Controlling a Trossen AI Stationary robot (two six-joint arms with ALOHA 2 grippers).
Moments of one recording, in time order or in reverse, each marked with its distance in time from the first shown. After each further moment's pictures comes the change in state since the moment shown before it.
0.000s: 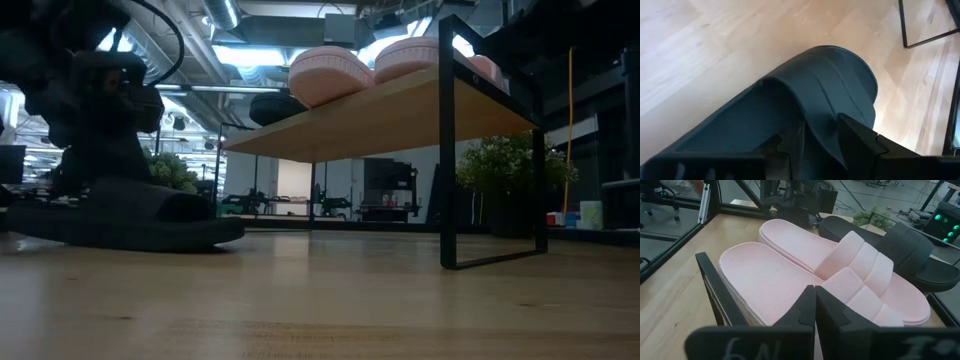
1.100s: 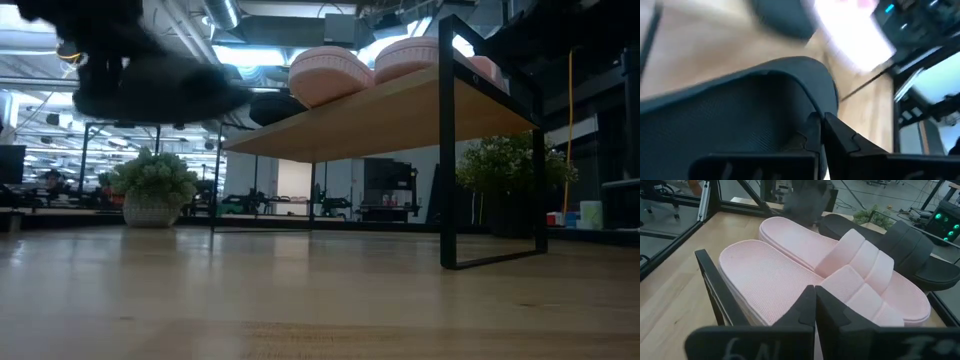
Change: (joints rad) left arm -0.112 -0.394 0.199 -0.317 -0.271 0.199; right arm 0.000 0.000 0.000 -0.008 0.000 -0.003
